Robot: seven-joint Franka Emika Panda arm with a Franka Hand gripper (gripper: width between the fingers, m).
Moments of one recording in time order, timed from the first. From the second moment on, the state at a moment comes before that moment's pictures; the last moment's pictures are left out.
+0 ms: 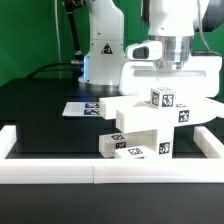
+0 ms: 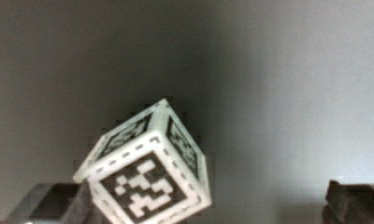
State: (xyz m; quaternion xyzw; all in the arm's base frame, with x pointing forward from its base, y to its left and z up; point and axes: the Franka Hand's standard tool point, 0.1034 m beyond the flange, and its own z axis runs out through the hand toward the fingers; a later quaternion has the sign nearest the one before) arm 0.453 0.100 0.031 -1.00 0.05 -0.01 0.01
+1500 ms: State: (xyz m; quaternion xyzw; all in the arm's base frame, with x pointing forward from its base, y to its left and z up) arm 0.455 0.080 0.022 -1.00 0.05 -0.01 0.00
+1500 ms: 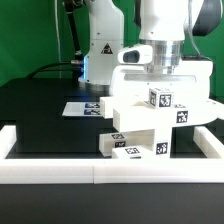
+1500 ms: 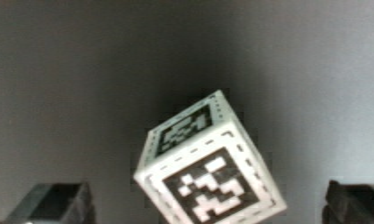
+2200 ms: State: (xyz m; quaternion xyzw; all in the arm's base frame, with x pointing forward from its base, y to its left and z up) arm 0.452 0.082 0.019 -1.00 0.05 -0.01 0.00
